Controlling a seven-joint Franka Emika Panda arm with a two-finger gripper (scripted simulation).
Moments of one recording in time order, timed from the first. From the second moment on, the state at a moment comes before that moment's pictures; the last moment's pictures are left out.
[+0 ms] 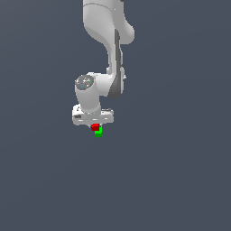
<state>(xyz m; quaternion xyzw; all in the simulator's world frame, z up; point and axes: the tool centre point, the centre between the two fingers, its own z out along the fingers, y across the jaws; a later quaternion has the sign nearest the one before) -0.054 -0.111 0.069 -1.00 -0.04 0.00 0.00</state>
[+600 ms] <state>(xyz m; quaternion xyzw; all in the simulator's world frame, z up) -0.042 -0.097 0.060 -1.00 -0.04 0.00 0.00</state>
